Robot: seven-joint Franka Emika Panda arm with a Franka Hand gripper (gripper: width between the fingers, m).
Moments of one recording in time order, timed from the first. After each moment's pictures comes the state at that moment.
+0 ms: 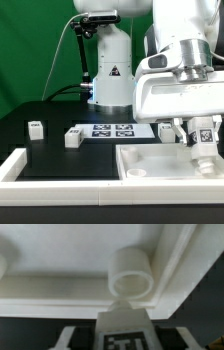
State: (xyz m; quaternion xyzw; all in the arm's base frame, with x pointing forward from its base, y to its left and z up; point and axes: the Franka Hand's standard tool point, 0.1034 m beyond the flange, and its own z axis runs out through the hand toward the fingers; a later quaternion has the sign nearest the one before) arm 0.604 0.109 0.073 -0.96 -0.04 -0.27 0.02
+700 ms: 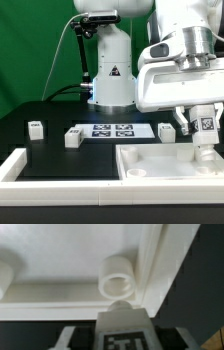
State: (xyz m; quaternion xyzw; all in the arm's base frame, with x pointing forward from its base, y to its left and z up) arm 0.586 0.118 0.081 -0.98 -0.04 -0.22 0.04
